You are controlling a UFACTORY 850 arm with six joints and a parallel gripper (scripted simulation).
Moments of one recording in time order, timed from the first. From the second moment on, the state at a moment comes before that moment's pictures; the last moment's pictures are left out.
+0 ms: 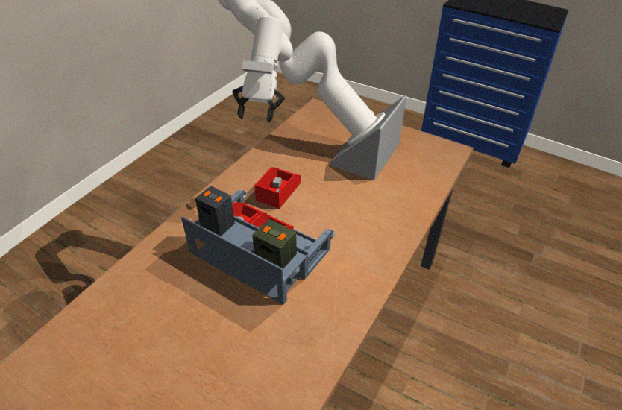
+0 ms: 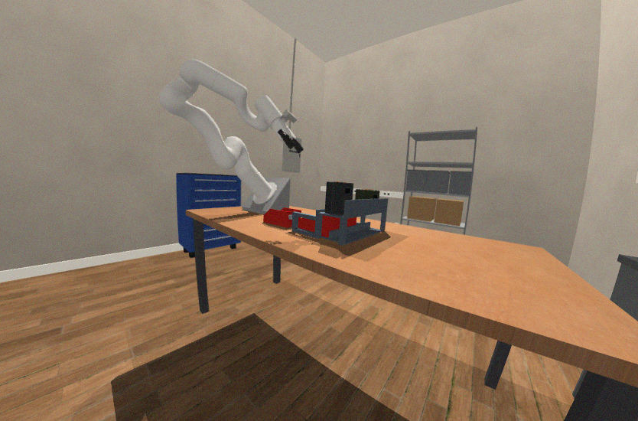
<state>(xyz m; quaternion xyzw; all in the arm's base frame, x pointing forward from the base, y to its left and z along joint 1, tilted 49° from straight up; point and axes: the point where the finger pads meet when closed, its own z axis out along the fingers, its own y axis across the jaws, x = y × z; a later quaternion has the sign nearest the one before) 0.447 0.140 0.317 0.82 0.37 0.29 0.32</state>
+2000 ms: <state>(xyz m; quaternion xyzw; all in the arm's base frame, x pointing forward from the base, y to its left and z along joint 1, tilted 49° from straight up) 0.428 0.197 0.184 0.63 0.61 0.13 0.47</state>
